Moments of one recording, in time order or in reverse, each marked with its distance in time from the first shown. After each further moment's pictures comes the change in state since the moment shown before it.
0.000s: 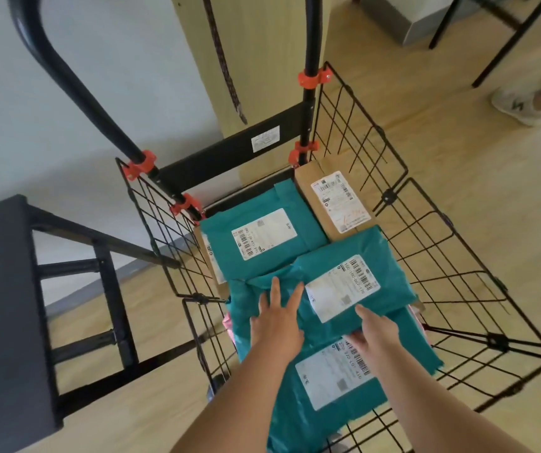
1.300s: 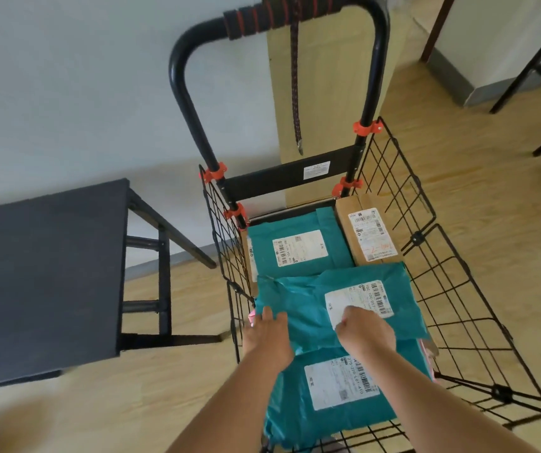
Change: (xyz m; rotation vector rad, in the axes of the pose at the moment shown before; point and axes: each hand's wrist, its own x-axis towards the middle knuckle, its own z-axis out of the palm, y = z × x) left_hand -0.068 -0.011 -0.028 0.014 0.010 -0.265; right_hand -0.064 -0.021 0.018 -1.603 -0.004 -0.923
